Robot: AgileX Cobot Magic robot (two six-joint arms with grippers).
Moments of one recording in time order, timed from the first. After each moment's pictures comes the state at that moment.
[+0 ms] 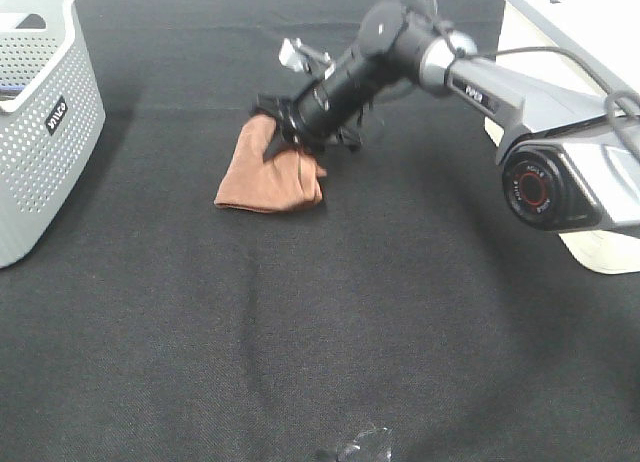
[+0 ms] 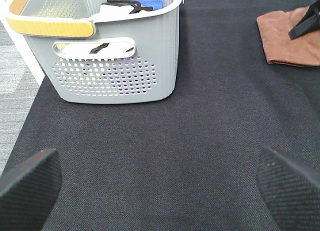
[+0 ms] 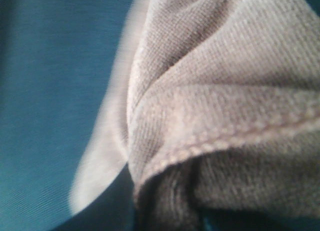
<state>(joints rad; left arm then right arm) 0.07 -0.01 -0.50 -0.01 1.04 0.04 0.46 2.81 -2.62 0.57 1.05 -0.05</state>
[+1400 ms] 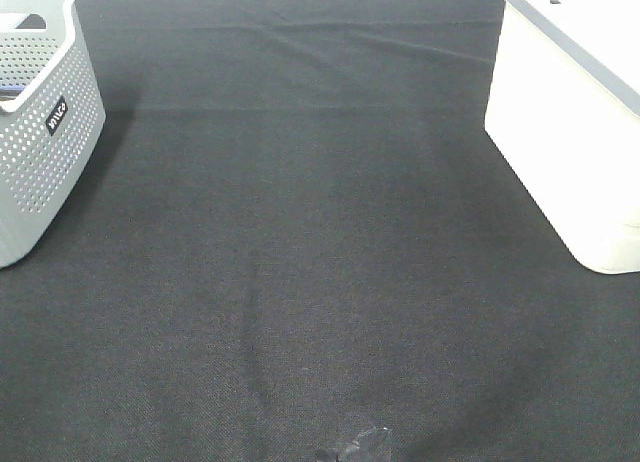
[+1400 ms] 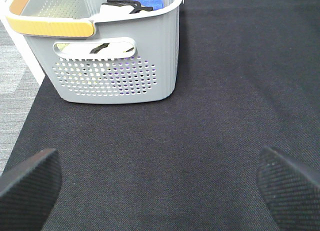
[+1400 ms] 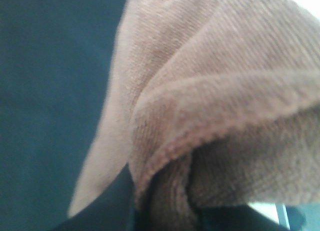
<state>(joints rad) 0.07 -0.01 -0.50 -0.01 1.04 0.04 0.31 2.13 -2.52 -0.47 1.23 -0.08</state>
